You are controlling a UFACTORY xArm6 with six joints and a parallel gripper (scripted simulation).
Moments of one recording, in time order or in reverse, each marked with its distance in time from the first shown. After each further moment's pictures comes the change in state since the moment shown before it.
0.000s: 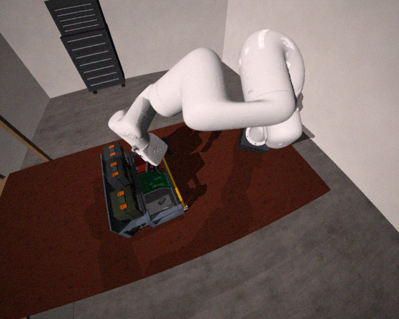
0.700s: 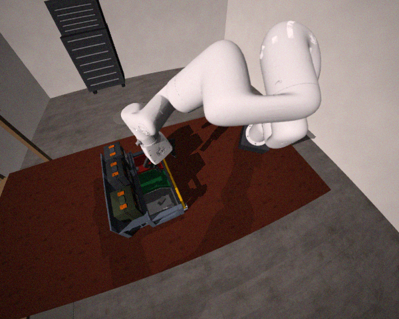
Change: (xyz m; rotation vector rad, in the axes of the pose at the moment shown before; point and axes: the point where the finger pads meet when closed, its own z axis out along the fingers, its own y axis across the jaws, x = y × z) arm -0.001 -0.001 -0.001 0.152 0.126 0.326
